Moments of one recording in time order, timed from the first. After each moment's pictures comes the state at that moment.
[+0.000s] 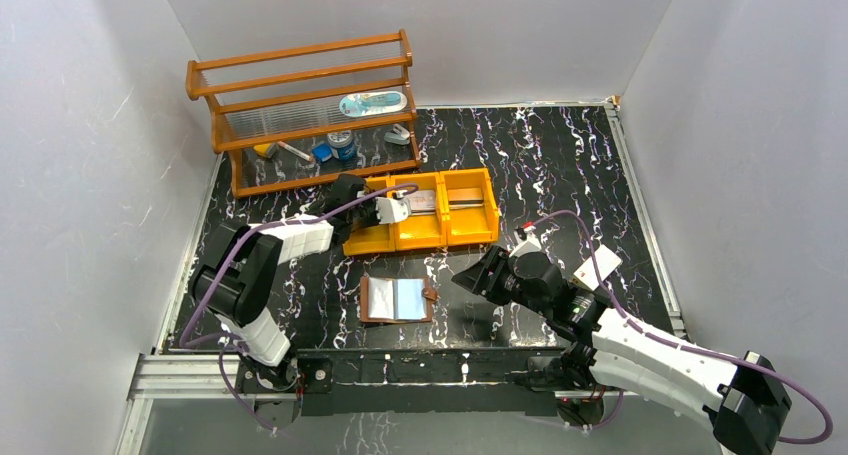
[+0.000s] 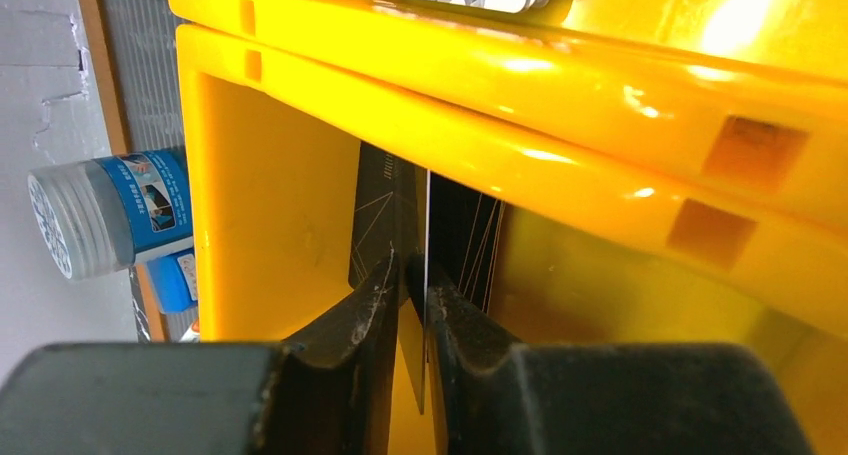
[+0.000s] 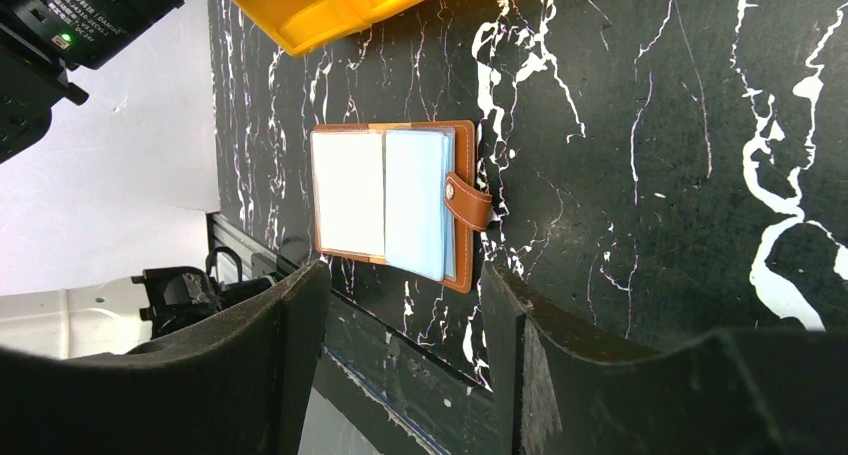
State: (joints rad) left arm -0.45 1.66 0.81 0.12 0.03 1.04; right arm 0.91 0.72 0.33 -0.09 0.06 1.12
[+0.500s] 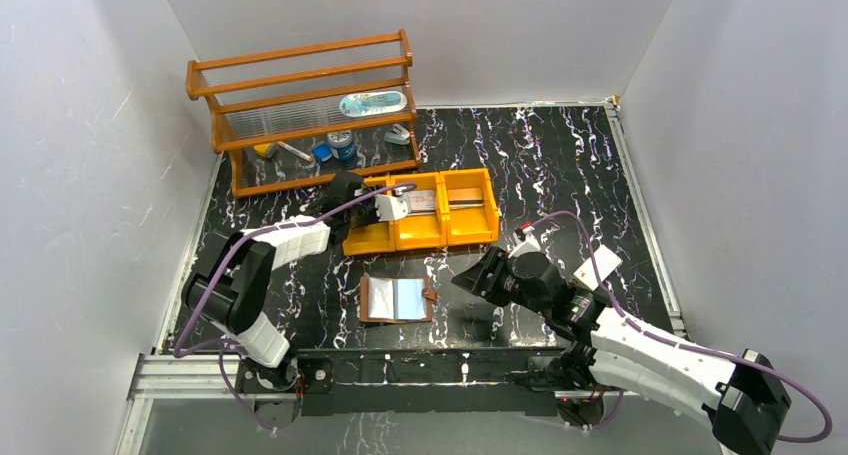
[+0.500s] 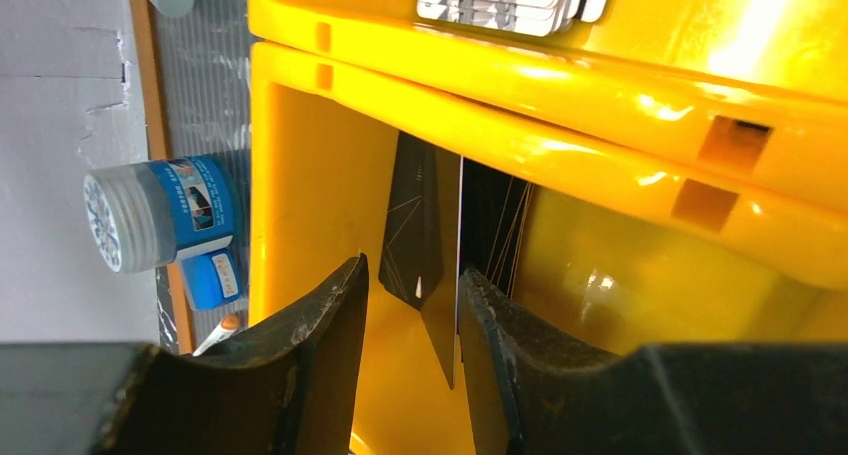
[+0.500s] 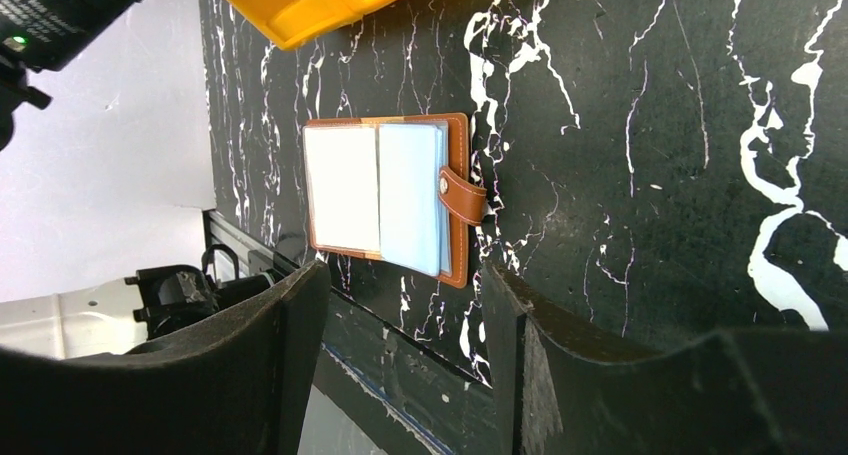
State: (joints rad) left arm -0.45 1.63 0.80 0.13 0.04 1.04; right arm 0.91 0.73 0.33 -0.10 0.06 1.13
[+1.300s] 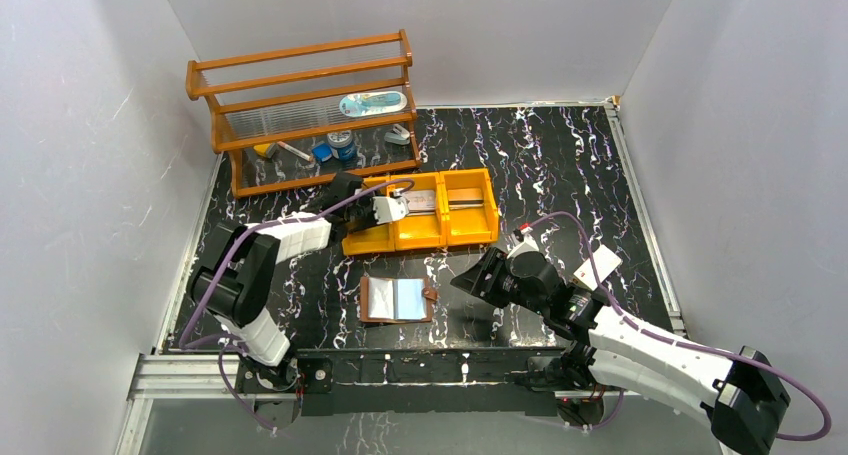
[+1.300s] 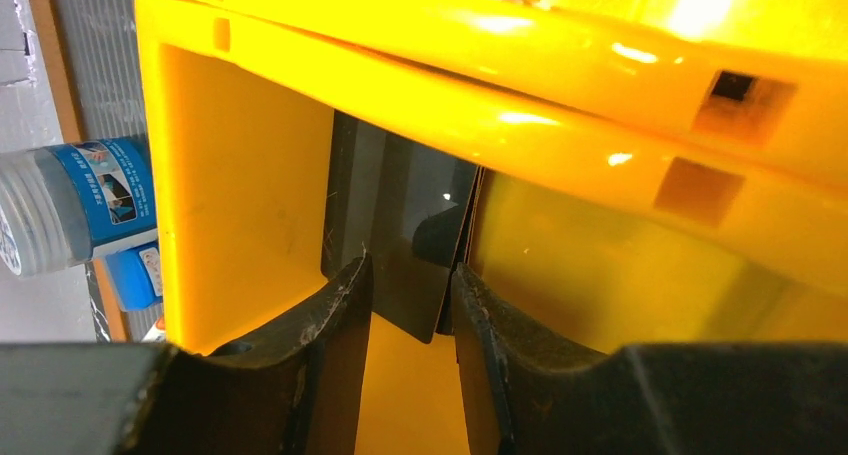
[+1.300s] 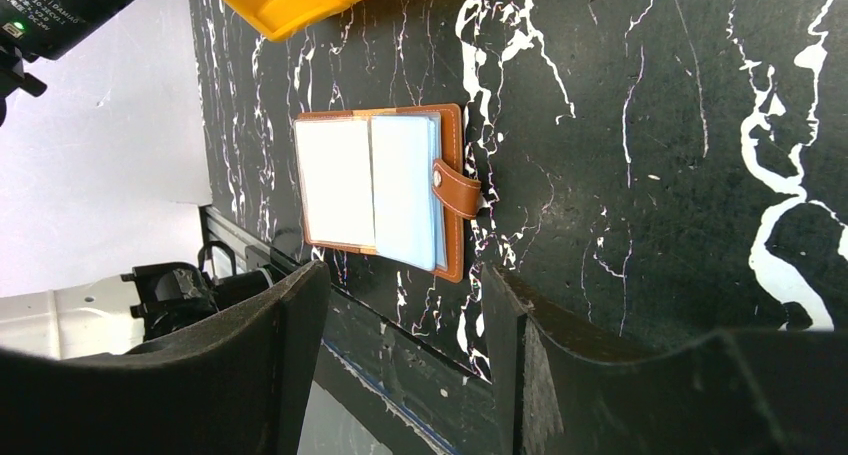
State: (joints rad) left arm -0.42 1.66 0.82 0.05 0.06 1.01; right arm 0.91 0.75 0.33 -0.10 0.04 1.14
